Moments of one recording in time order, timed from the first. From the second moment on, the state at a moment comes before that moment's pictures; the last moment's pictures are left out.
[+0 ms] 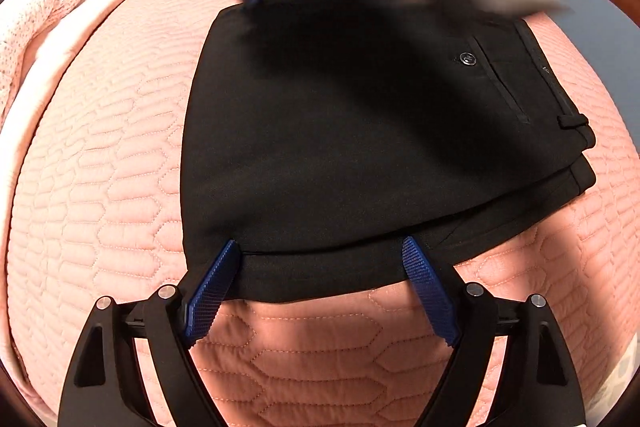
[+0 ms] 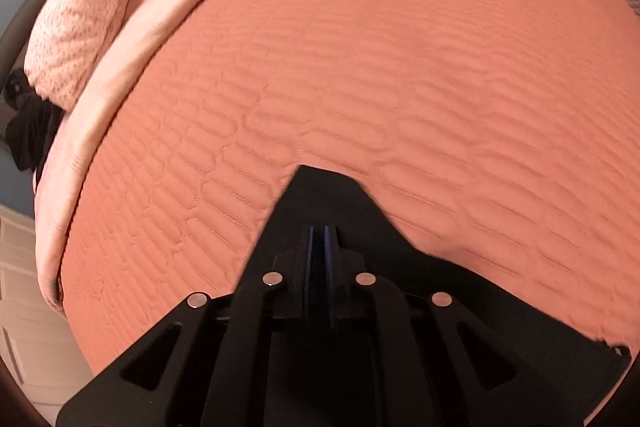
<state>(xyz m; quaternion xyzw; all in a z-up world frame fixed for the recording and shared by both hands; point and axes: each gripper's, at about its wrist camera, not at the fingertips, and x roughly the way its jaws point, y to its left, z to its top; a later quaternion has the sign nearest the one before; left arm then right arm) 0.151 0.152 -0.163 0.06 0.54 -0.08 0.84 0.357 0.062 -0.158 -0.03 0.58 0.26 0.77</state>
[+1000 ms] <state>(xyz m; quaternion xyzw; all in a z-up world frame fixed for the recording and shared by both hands) 0.182 0.179 -0.157 -0.02 0.55 -0.02 0.83 0.145 -0.209 -0.169 0.10 0.52 0.08 0.84</state>
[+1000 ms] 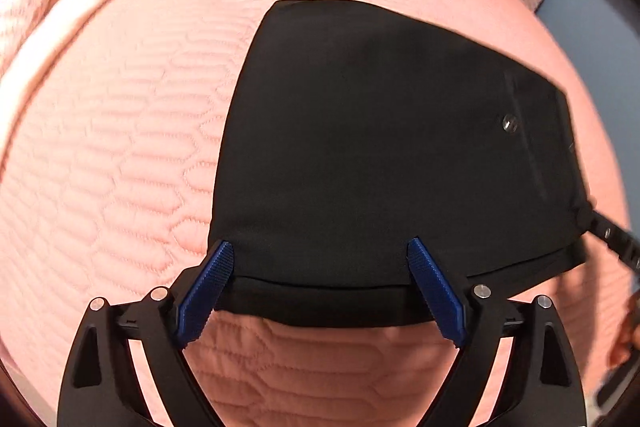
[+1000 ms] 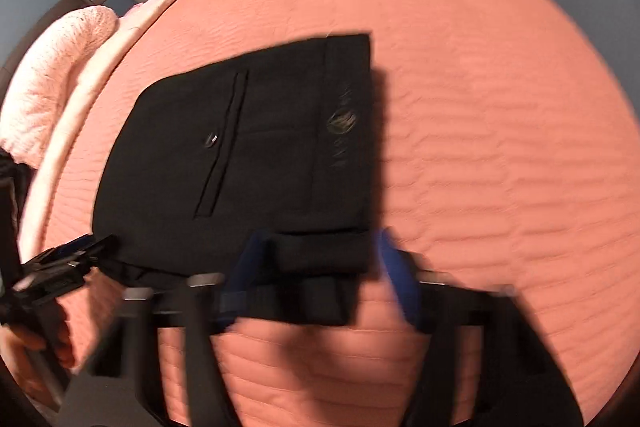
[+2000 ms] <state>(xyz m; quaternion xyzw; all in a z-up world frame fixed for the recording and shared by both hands) 0.230 0.212 -0.162 -0.07 0.55 -0.07 0.83 0.183 -0.195 -0.184 0.17 0.51 0.14 0.83</state>
